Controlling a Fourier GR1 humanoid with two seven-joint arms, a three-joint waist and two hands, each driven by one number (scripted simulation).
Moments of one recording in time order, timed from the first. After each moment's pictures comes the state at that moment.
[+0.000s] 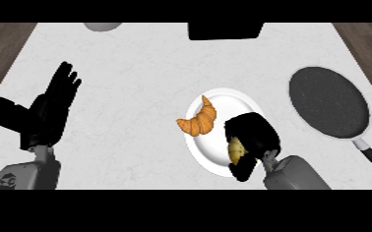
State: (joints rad) left arm -0.14 0.19 0.11 -1.58 0.13 0.08 0.23; right arm -0.27 -0.26 0.53 -1.49 0.88 0.38 0.37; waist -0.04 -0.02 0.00
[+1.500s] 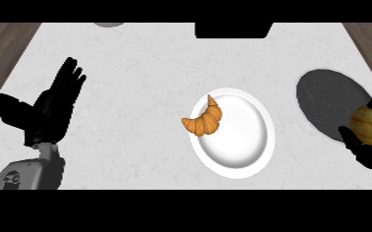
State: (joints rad) left arm -0.16 0.17 0.09 -1.61 0.11 0.07 0.24; right arm -0.04 -0.55 -0.18 -2.08 0.72 0.22 0.16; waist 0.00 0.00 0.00
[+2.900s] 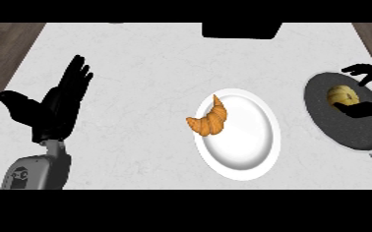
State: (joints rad) left arm -0.18 0.15 0.08 -1.60 0.09 0.06 0.24; right arm -0.58 -0.60 -0.31 -0.52 0.78 -0.12 -0.52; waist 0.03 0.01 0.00
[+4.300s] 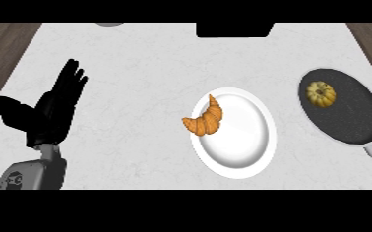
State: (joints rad) left arm -0.15 0.15 0.11 -1.60 0.11 0.05 0.23; right arm -0.48 -0.97 -0.68 -0.18 0.36 0.51 -0.80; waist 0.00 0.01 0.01
